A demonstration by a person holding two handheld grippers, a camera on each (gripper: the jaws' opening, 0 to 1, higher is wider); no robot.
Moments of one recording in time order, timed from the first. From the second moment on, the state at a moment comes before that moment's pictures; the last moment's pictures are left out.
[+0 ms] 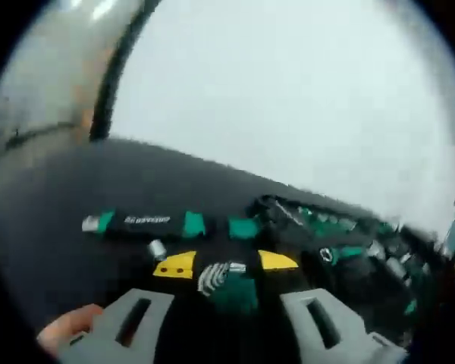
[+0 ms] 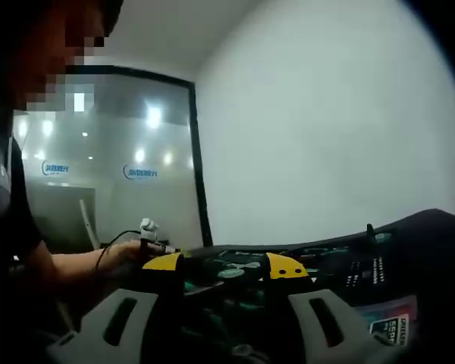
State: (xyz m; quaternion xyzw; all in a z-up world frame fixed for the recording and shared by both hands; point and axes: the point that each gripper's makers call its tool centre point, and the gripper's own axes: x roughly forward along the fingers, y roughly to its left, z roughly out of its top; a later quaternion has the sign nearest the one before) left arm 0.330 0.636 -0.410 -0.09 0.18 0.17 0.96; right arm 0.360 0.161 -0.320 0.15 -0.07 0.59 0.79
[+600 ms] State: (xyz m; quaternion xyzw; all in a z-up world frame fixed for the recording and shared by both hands) left arm 0.284 0.657 -0.436 -0.04 0.25 0.27 0.93; right arm 0.359 0.163 -0.322 0.14 -0.06 0.59 0.79
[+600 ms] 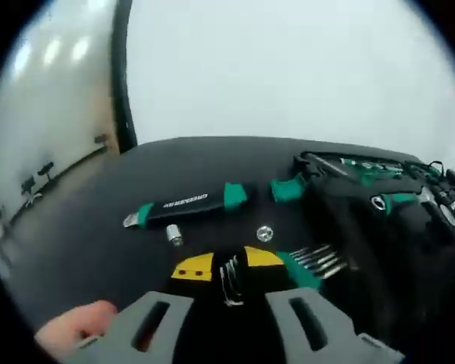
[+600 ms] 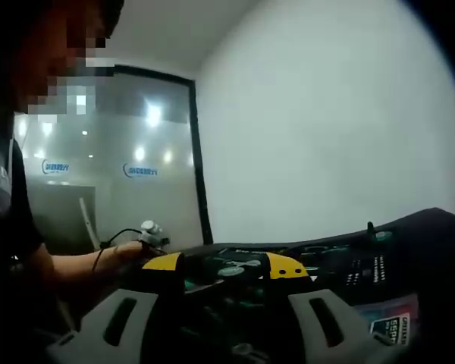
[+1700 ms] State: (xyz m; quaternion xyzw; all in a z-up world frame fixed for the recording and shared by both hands) left arm 0.095 0.609 -0.424 0.07 0.42 0.27 0.86; right arm 0.356 0.165 -0.323 0.14 -0.06 0.60 0.79
